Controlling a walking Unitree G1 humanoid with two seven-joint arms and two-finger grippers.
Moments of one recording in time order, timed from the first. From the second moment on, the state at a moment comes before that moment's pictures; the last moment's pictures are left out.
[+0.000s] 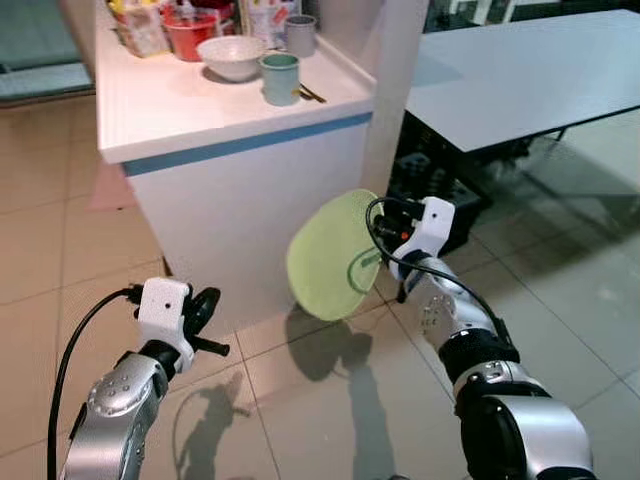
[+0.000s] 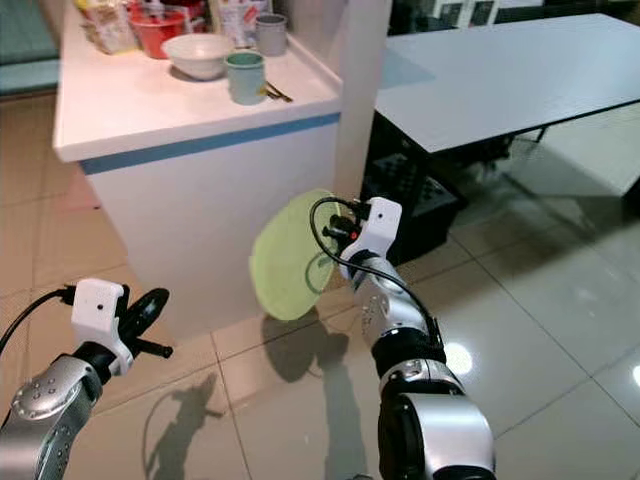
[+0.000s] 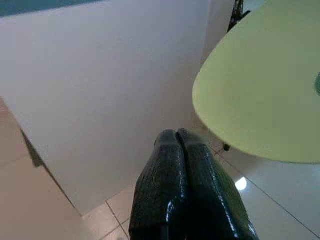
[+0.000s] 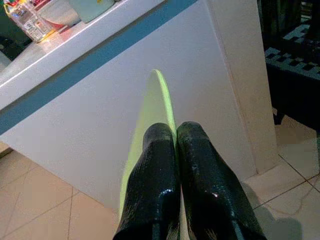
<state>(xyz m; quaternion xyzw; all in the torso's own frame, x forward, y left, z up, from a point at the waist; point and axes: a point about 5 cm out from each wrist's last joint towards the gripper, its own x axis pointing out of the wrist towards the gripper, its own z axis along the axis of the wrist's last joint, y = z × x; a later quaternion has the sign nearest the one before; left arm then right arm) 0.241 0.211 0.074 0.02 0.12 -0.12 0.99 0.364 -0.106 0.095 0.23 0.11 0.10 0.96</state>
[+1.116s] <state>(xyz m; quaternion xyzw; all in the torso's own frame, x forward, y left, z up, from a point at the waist) 0.249 0.212 0.061 -0.03 0.10 -0.14 0.98 0.363 -0.106 0.094 0.23 0.11 0.10 0.96</state>
